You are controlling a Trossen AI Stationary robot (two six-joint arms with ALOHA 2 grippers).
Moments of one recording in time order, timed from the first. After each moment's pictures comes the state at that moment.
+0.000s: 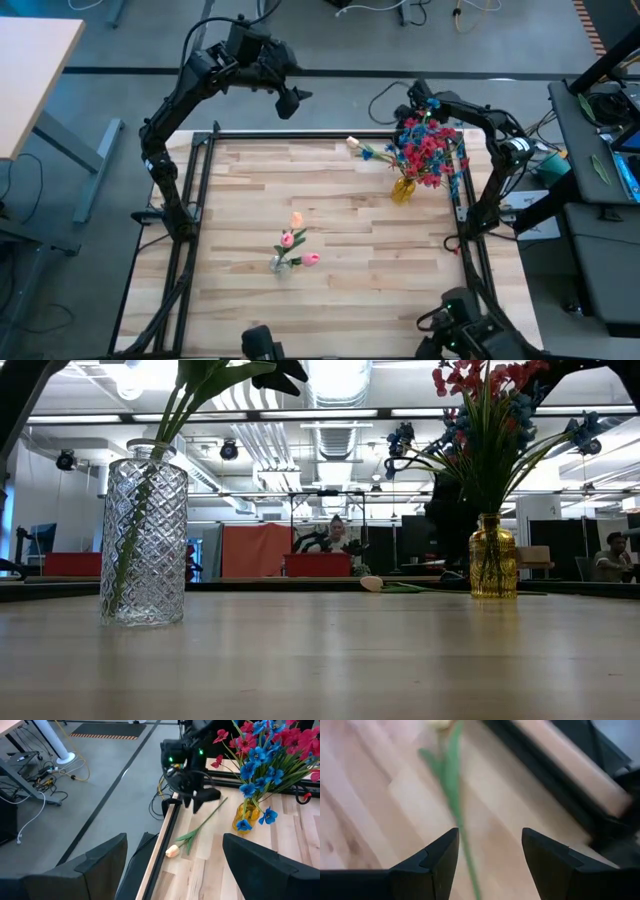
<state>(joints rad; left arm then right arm) 0.63 1.81 2.35 -1.07 0.18 0.30 -1.13 1.82 1.24 -0.72 -0.45 -0.31</state>
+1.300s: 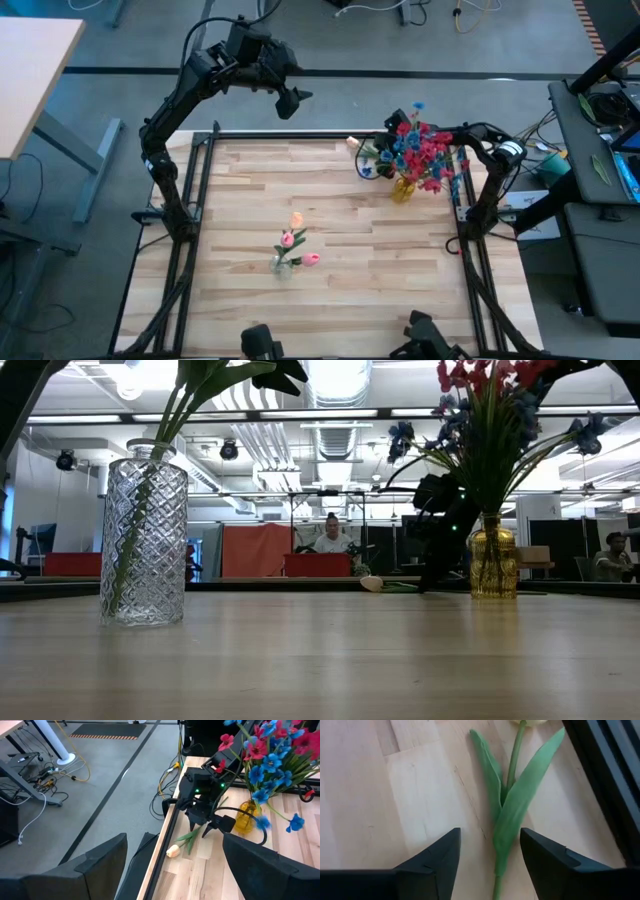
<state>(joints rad) 0.63 1.81 2.35 -1.07 0.17 0.31 -0.89 1.82 0.94 -0.20 -0.26 -0.52</state>
